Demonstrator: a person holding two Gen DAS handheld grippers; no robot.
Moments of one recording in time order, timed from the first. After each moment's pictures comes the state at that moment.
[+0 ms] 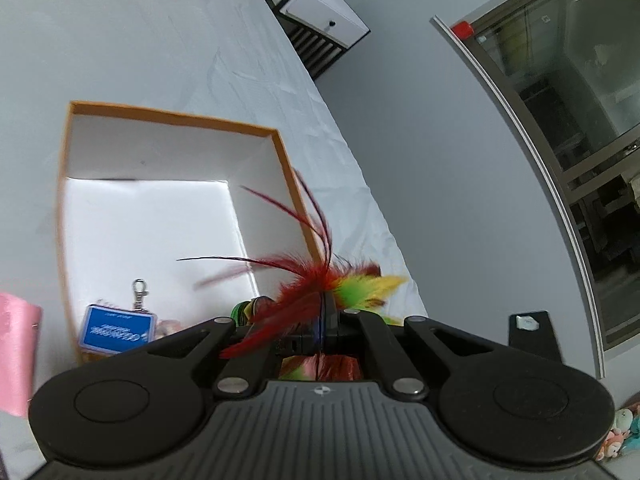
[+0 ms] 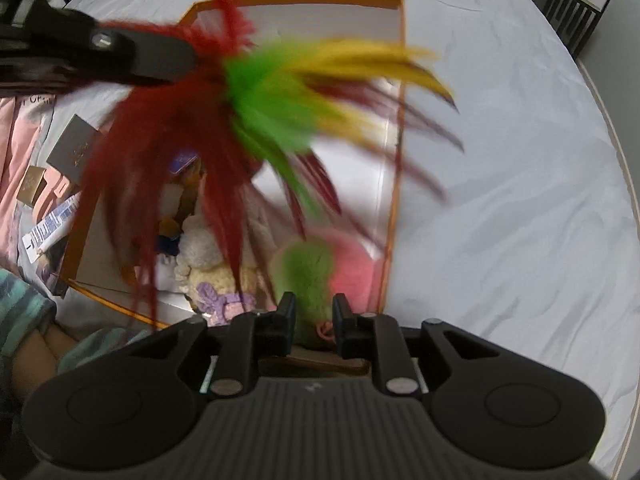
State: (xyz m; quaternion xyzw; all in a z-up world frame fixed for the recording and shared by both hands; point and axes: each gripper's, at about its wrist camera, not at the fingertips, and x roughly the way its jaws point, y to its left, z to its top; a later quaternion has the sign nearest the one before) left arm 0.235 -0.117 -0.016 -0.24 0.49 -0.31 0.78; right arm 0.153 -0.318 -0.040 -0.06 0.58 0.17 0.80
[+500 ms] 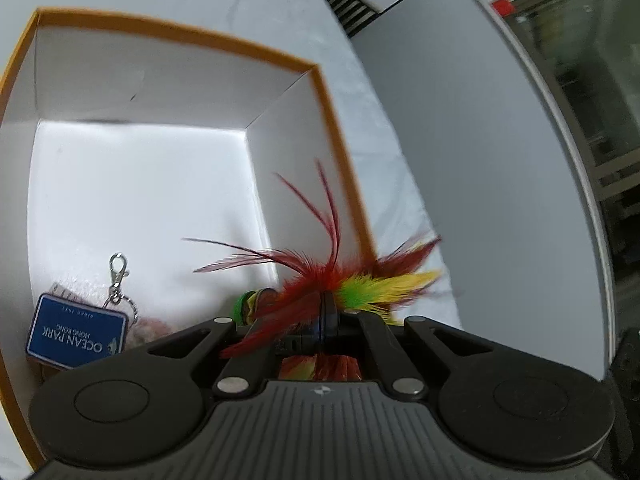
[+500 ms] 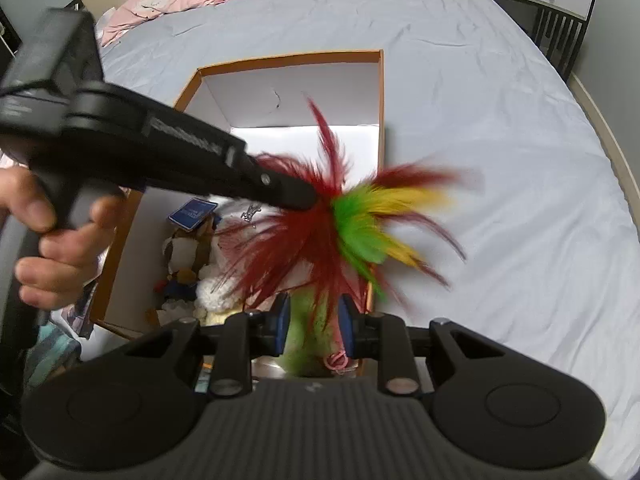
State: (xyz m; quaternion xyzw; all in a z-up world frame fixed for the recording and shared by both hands) left arm 0.258 -0.147 -0.081 -0.24 0.55 -0.28 0.75; right arm 0.148 -0.336 -0.019 -0.02 0.52 0.17 0.83
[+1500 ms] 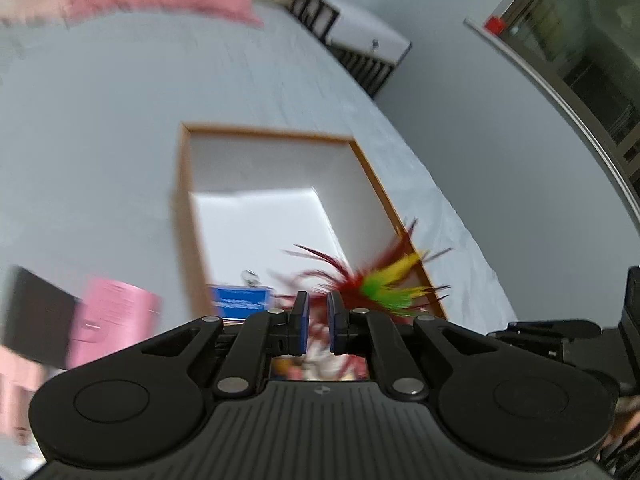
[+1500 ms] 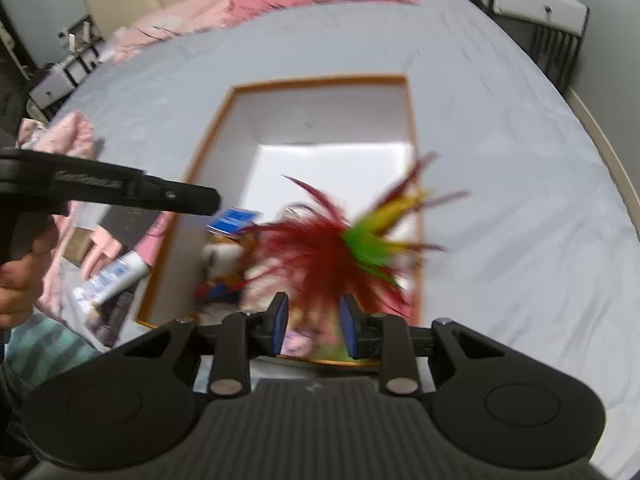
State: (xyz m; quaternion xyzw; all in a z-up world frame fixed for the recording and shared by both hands) left arm 0.156 -0.053 0.017 -0.13 0.45 -0.21 0.85; right arm 0.111 -0.302 0.007 0.00 0.47 0.19 0.86
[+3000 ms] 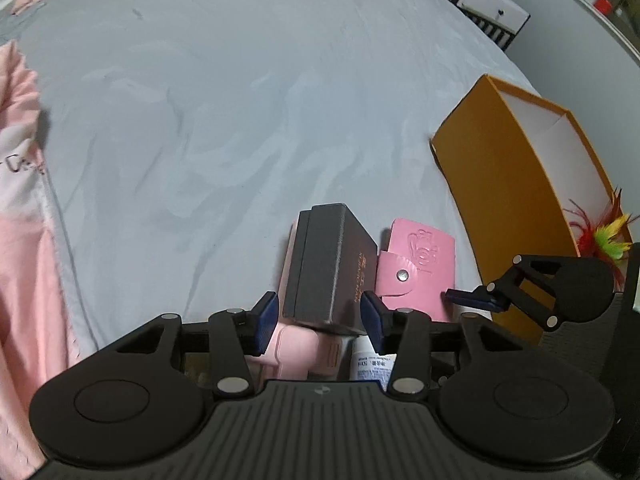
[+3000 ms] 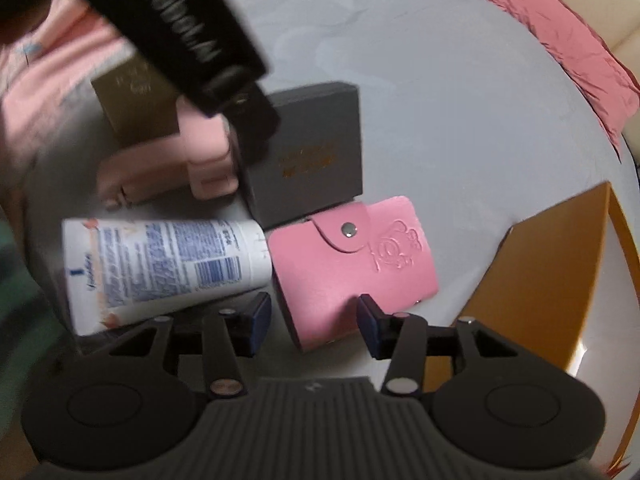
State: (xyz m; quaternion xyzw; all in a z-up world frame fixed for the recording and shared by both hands) left arm 0.198 0.129 -0.087 -0.07 0.55 -0.11 0.83; right arm 0.150 -0.007 -0.125 -0.38 0.47 0.30 0.74
